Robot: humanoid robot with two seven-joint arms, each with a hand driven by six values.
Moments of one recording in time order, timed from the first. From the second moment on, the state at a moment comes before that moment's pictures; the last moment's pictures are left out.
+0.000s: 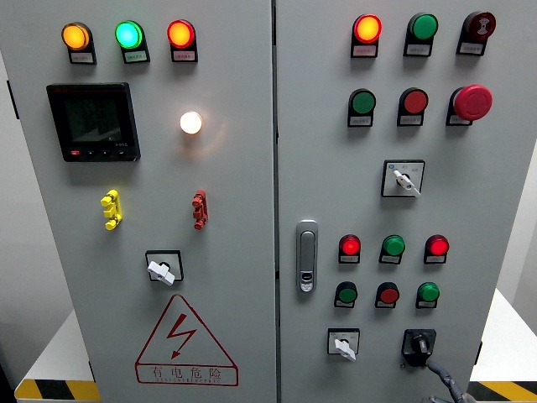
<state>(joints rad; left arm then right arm) -0.01 -0.09 0.04 -0.12 -0.07 -0.02 -0.15 0.15 0.14 1.49 1.48 -1.53 0.04 -0.08</state>
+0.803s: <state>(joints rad) -0.01 -0.09 0.04 -0.12 -0.07 -0.02 -0.15 0.17 0.14 1.48 1.48 -1.53 0.04 -0.10</state>
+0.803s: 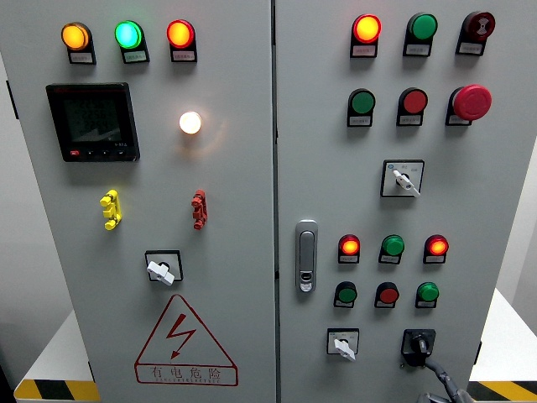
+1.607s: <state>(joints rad) -0.01 -0.09 0.04 -0.12 -0.07 -0.02 -0.15 0.17 0.14 1.46 1.49 -1.41 0.04 -0.14</state>
